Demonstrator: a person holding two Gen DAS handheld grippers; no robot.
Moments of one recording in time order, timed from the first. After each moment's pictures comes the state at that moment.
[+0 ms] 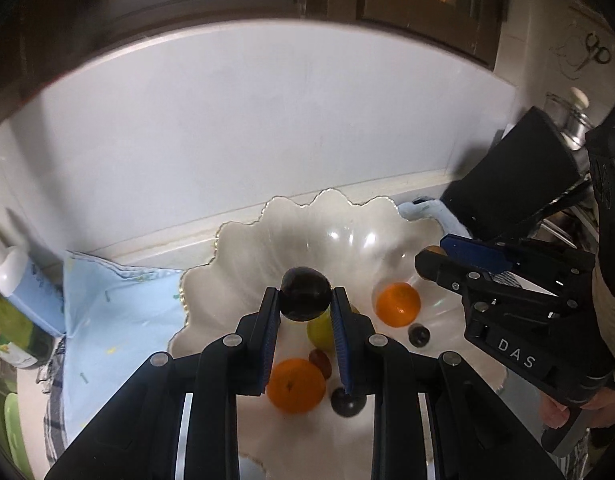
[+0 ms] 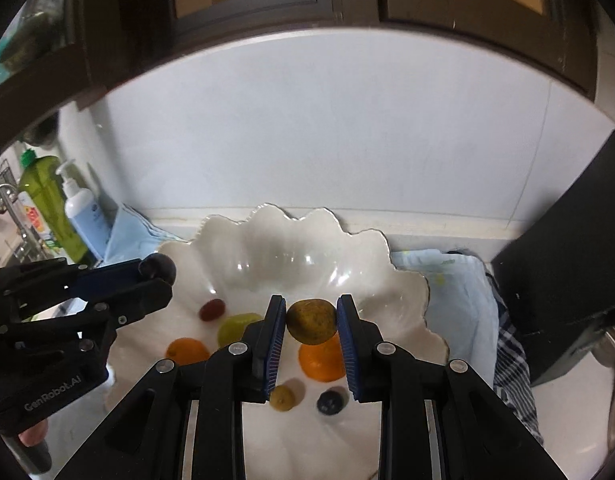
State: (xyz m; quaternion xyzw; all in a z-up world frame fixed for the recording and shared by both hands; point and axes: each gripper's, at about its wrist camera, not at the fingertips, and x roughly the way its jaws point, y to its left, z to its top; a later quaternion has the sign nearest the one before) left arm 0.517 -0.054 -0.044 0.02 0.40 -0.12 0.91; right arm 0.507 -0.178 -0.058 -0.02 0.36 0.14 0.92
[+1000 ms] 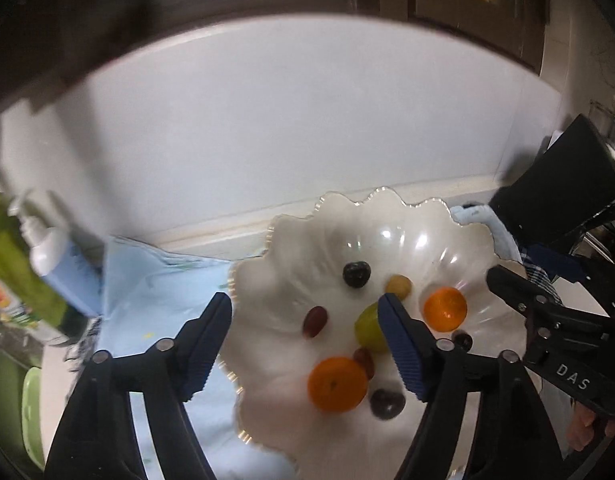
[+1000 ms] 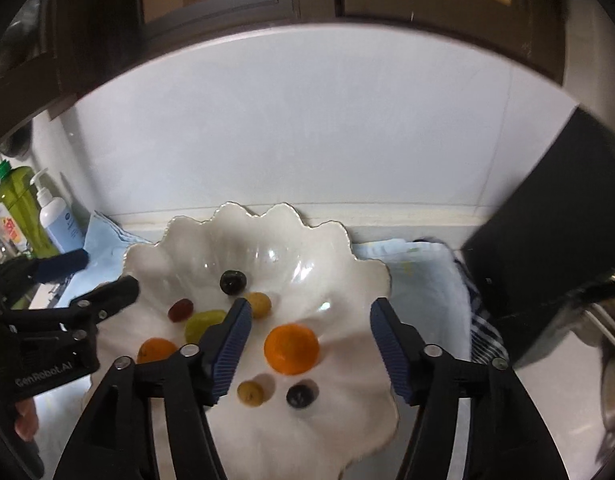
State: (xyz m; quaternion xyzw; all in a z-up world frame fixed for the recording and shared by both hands) left arm 0.494 -0.031 -0.042 0.03 0.38 -0.03 0.92; right arm 0.494 -0.198 -0.055 -0.02 0.35 0.09 0.93
